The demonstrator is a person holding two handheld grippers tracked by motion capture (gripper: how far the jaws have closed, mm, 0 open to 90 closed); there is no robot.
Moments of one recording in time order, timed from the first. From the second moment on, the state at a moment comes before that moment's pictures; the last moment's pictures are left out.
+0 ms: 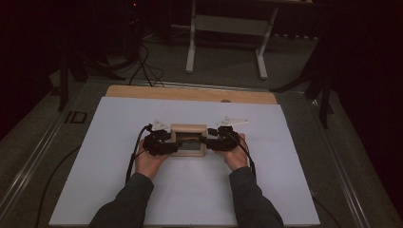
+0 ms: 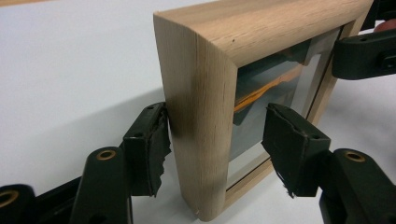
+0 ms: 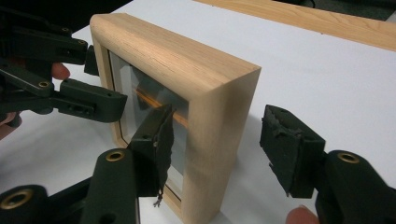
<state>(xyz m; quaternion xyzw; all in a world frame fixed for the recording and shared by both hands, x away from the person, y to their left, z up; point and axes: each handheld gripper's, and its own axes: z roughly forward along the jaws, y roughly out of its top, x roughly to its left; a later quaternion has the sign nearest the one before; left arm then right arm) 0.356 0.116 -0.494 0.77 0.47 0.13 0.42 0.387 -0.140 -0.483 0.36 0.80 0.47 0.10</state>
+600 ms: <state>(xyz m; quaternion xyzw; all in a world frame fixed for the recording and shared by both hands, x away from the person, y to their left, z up) 0.348 0.126 -0.487 0.77 0.47 0.13 0.42 0.380 -0.150 -0.476 0.35 0.81 0.46 0.10</state>
